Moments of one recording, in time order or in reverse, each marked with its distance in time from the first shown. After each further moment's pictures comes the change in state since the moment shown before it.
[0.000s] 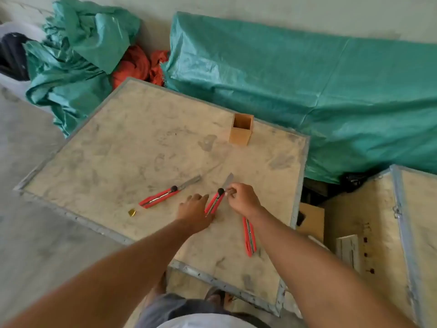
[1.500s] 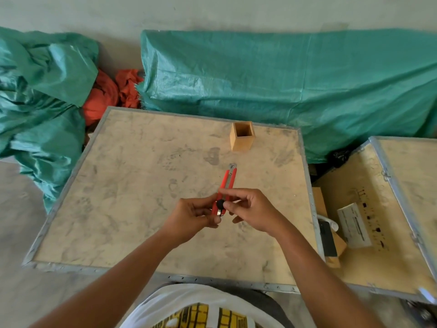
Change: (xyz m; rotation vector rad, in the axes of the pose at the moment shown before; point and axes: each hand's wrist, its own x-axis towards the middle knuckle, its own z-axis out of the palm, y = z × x) left_hand -0.039 -0.088 -0.158 -1.135 -0.247 0.240; right_hand -0.076 -0.166 -0.028 0.657 -0.037 -0.019
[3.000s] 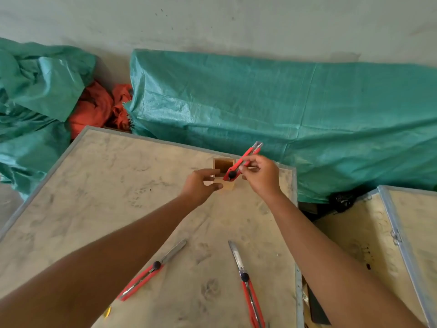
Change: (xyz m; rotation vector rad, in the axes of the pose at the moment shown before) left_hand 0.272 0.045 0.050 0.473 0.322 0.065; right_hand 0.217 0.019 -0.193 -0.209 0.519 -0.161
